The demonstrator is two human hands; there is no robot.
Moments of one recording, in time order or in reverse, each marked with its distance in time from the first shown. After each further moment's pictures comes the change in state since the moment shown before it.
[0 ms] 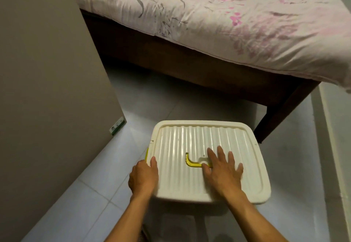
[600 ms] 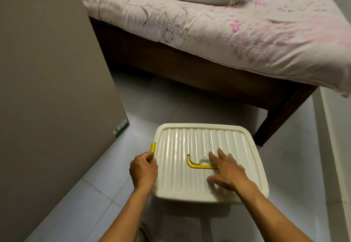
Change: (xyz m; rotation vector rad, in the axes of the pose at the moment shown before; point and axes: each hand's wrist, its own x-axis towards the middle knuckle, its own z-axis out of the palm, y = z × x) left_hand -0.001 0.011 -0.016 -0.345 0.108 0.123; right_hand 0.014 0.026 -0.032 -0.040 -0.268 -0.136
